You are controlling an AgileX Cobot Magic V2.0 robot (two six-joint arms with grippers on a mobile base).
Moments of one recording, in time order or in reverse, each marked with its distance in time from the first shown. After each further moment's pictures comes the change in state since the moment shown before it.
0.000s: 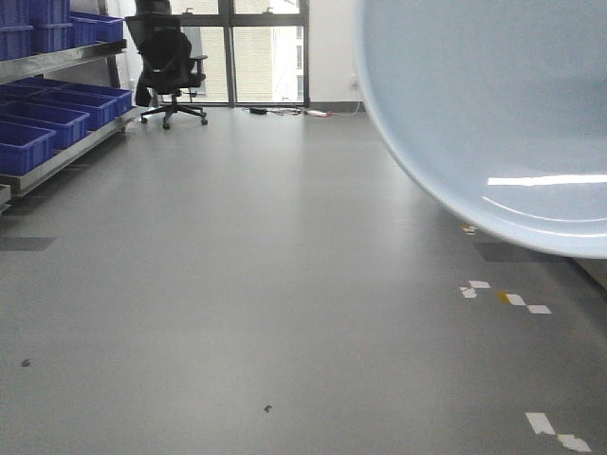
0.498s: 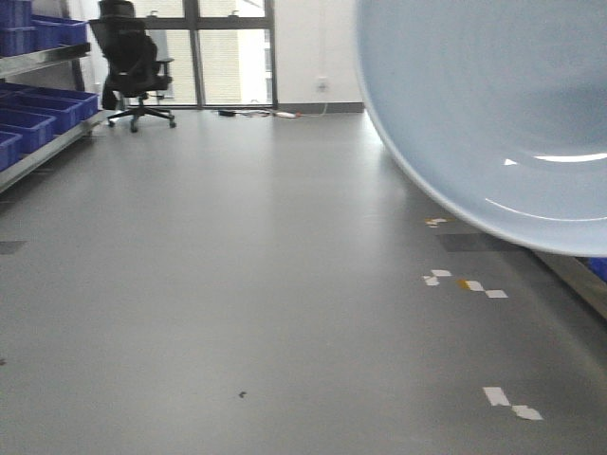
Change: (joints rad) left arm 0.000 0.000 0.000 0.000 0.000 0.000; right arm 0.000 0.000 0.000 0.000 -0.002 0.000
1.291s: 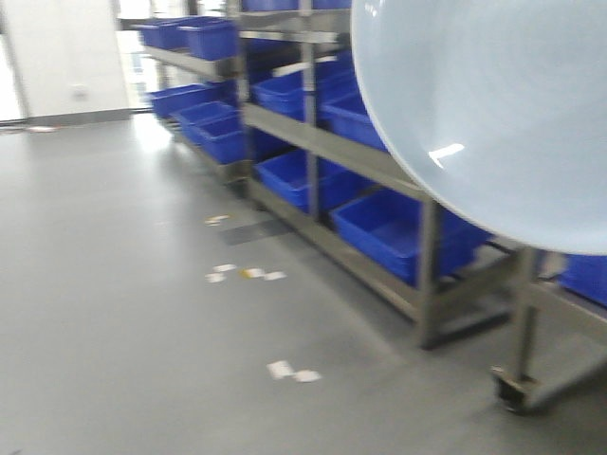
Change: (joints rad) left arm 0.000 0.000 0.000 0.000 0.000 0.000; right arm 0.000 0.000 0.000 0.000 0.000 0.000
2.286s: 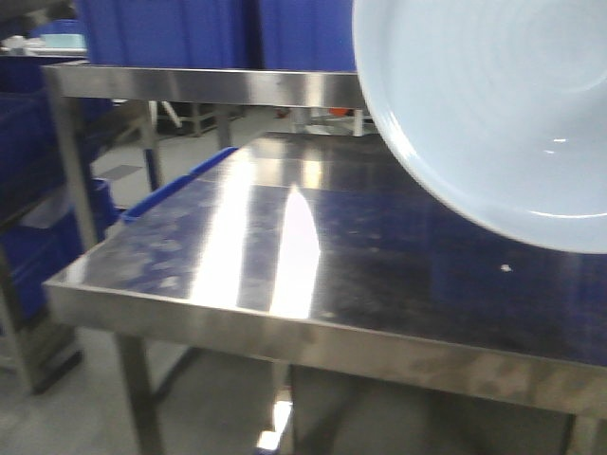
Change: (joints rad) left arm 0.000 0.000 0.000 0.000 0.000 0.000; right arm 0.000 0.000 0.000 0.000 0.000 0.000
